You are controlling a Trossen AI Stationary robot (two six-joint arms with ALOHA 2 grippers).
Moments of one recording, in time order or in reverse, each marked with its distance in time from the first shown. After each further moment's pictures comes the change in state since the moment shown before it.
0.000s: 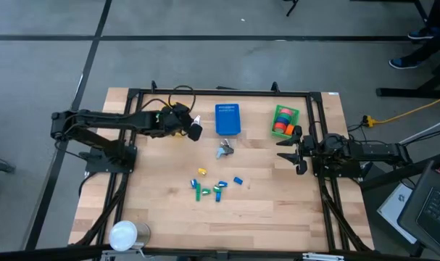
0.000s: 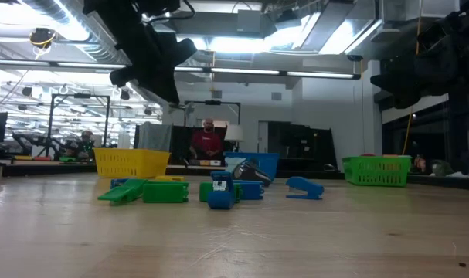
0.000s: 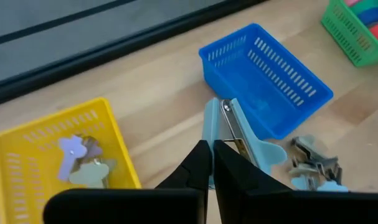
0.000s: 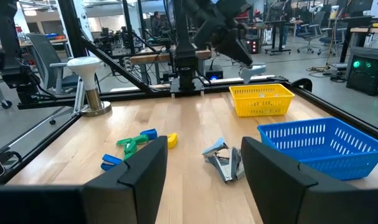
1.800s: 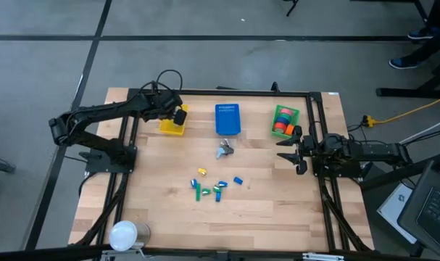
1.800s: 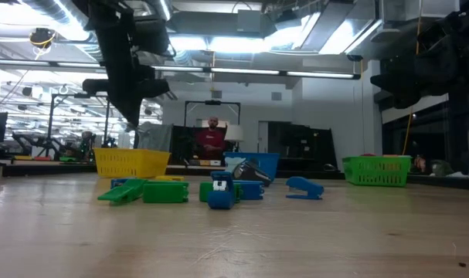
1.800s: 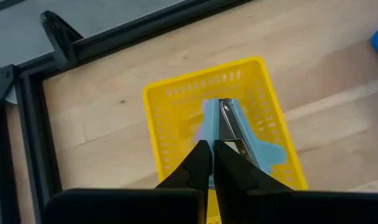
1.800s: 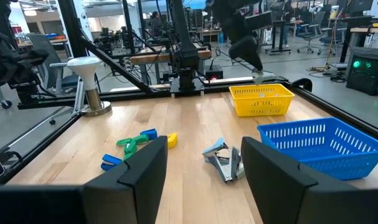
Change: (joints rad) left arm 0.351 0.001 0.000 -0.288 0.095 0.085; right arm 0.000 0.000 0.000 0.000 0.000 0.000
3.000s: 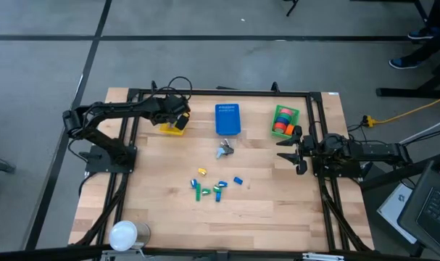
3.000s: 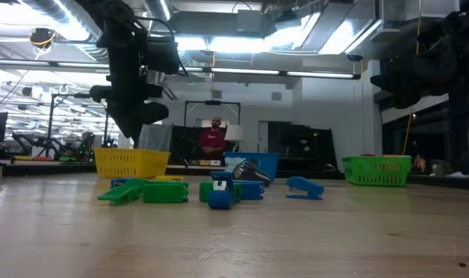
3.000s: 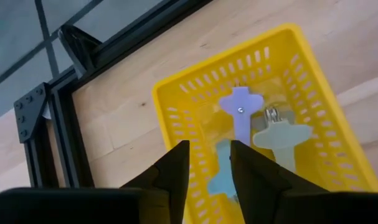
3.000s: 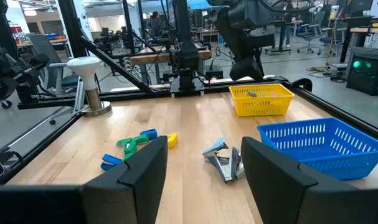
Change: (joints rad) left arm -0.048 0.160 0.000 0.004 -0.144 0.079; right arm 0.000 0.000 0.000 0.000 0.000 0.000
